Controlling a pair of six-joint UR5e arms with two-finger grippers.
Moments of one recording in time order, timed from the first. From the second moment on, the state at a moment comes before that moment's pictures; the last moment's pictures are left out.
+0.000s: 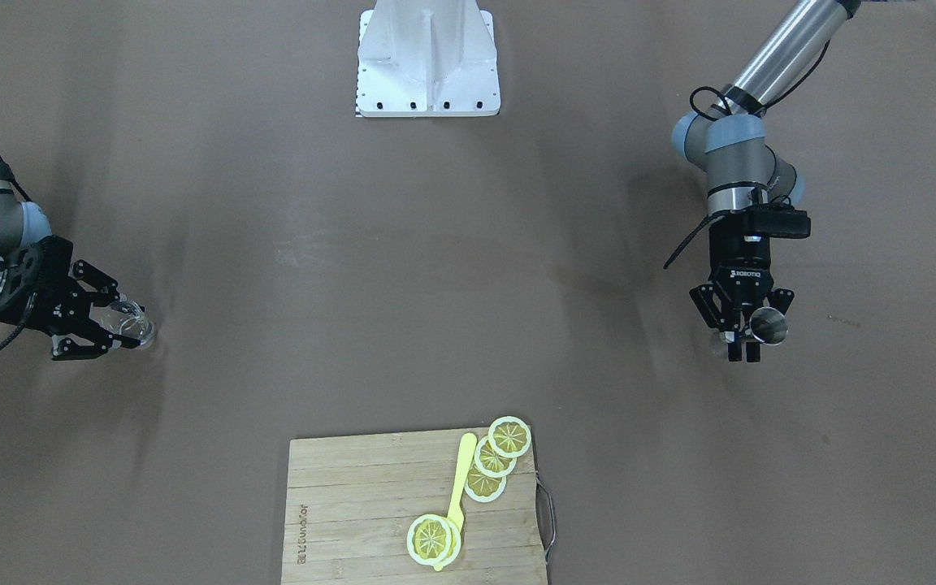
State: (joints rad) left arm -0.55 -1.82 -1.29 -3.03 -0.75 -0.92; right arm 1.00 -1.25 1.05 -0.19 2.54 -0.42
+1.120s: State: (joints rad) left arm -0.52 -1.84 -1.26 -2.79 -0.56 -1.05; right arm 1.00 -1.25 1.06 -0.18 2.52 -0.41
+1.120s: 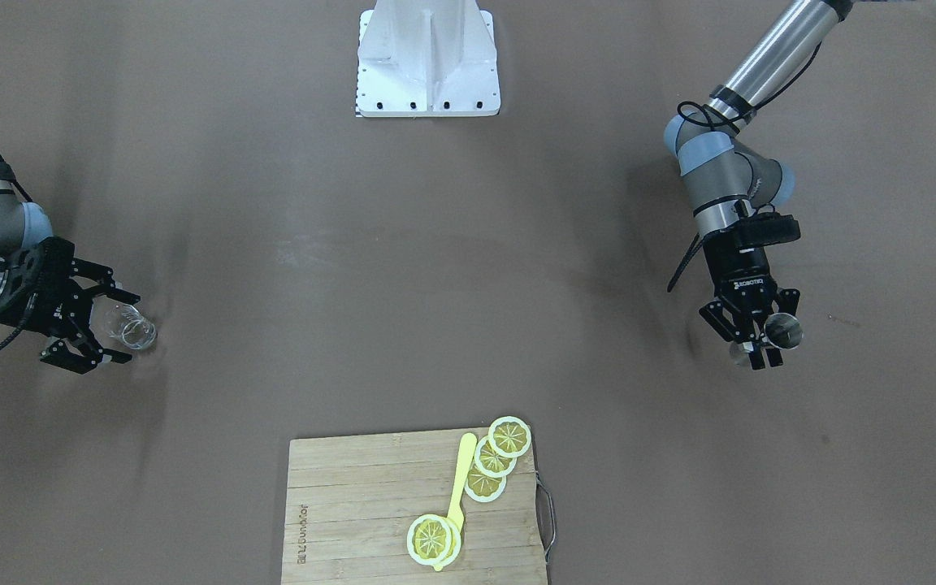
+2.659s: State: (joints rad) left arm -0.51 -1.85 -1.26 -2.49 -0.43 -1.26; right arm 1.32 -1.21 1.38 -0.81 2.44 -0.18
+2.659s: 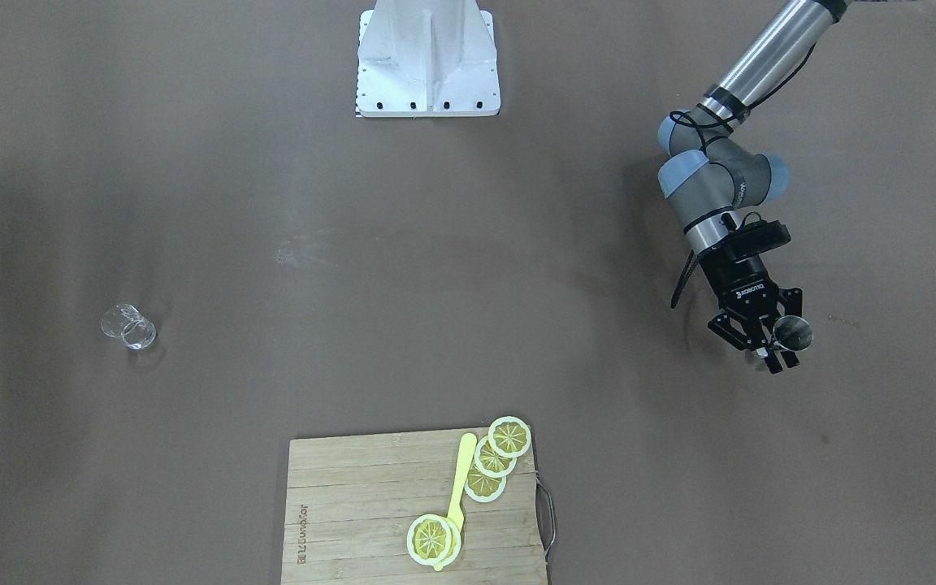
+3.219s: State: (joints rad) left arm -0.51 -1.85 -1.26 -2.34 -0.37 -1.39; right arm 1.40 -1.19 1.42 -1.45 2.40 -0.17
